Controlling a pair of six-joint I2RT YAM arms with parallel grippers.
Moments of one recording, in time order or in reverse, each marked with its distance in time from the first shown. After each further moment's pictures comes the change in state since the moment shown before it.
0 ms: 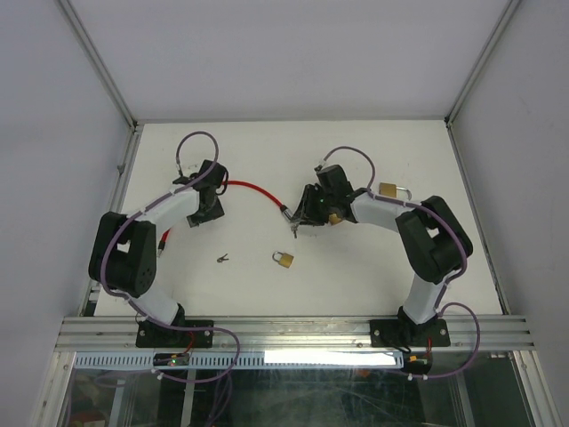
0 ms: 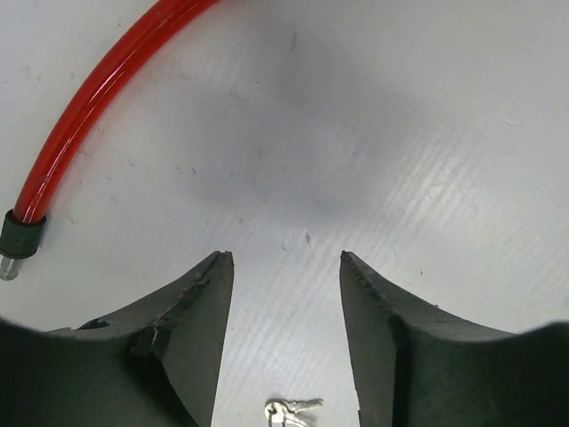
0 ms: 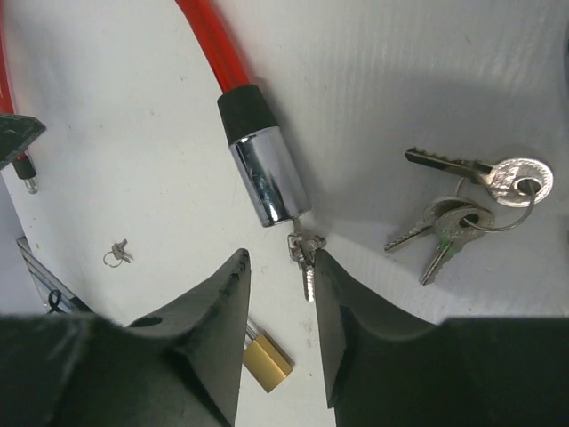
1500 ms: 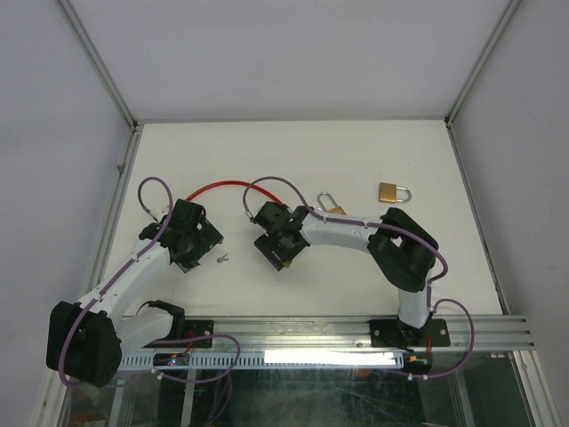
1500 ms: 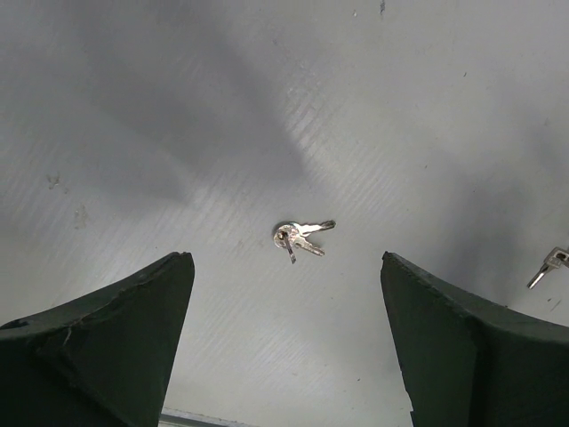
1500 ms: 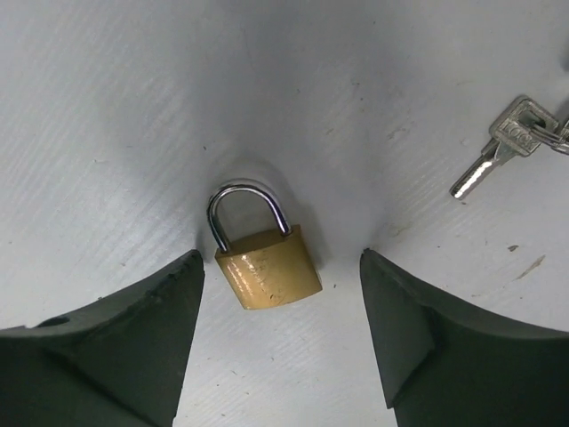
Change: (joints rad) left arm -0.002 -0.603 -0.391 -0.096 0.277 -0.365; right arm 0.451 0.110 0.273 -0.540 0.386 -0.572
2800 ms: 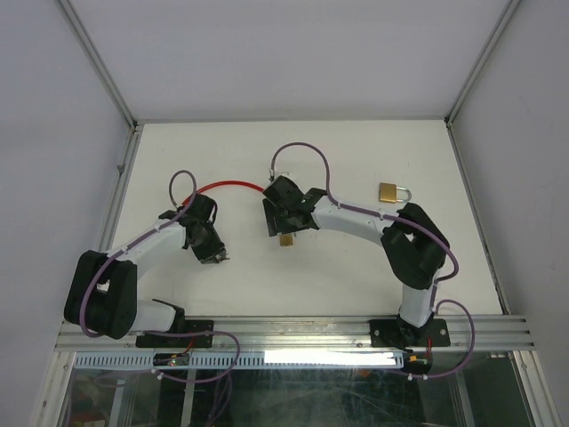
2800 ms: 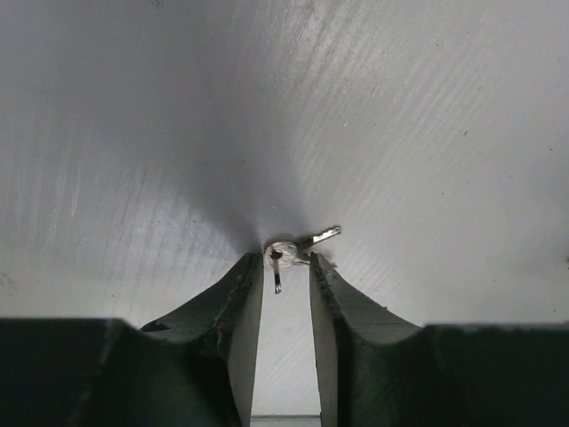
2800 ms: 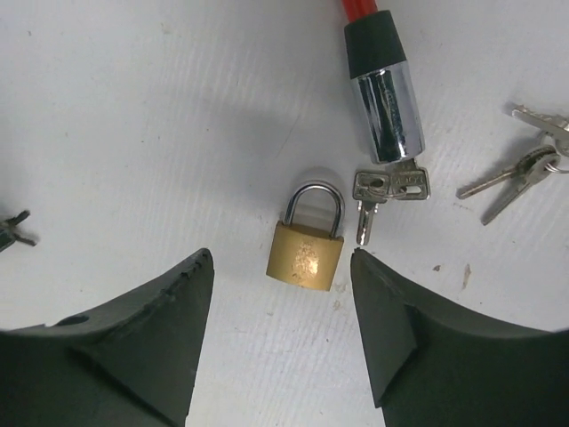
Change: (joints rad) left arm 0.000 0.280 0.035 0.104 0.177 0.223; right arm -0.110 -0.024 0.068 0.098 0.125 0.385
